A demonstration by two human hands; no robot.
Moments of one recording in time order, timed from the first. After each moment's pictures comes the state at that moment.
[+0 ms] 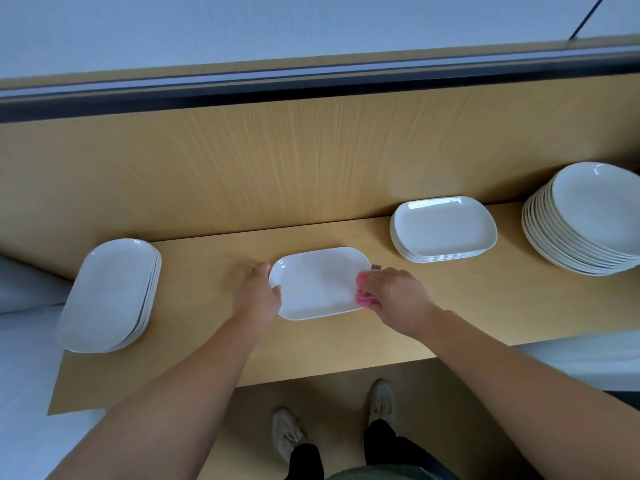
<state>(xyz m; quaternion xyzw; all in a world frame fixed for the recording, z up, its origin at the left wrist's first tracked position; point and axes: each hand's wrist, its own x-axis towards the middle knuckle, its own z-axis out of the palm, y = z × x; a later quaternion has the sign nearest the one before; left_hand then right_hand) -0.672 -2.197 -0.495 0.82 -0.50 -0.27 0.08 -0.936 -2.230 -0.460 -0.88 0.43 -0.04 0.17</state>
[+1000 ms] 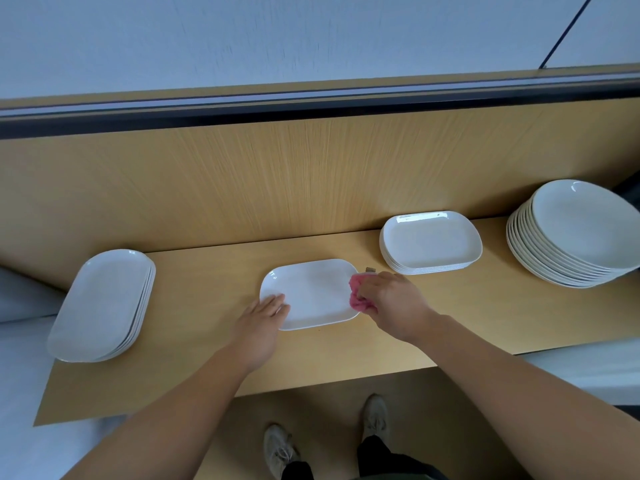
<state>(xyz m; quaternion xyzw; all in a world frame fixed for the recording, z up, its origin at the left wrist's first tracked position) -0.677 -2.160 -0.509 0.64 -0.74 -0.18 -0.11 -0.949 -2.239 -0.457 -0.90 0.39 -0.10 0.14</state>
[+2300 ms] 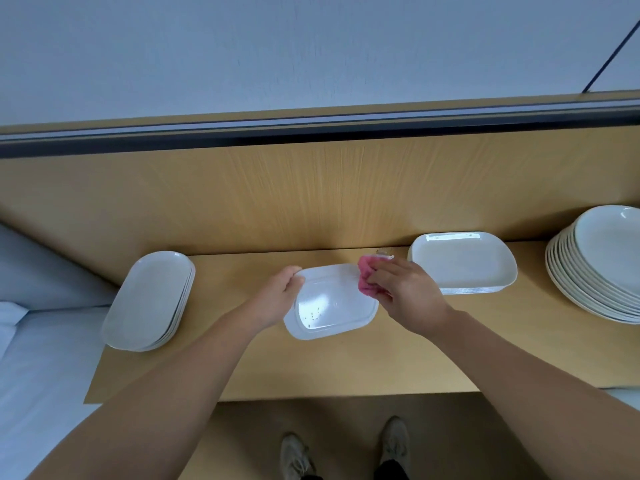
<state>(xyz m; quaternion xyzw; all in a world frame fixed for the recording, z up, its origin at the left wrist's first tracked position) -0.665 -2.200 -0.424 0.71 -0.52 -0.43 0.22 -0.921 -2.265 -0.426 -0.90 0.31 -0.28 0.09</state>
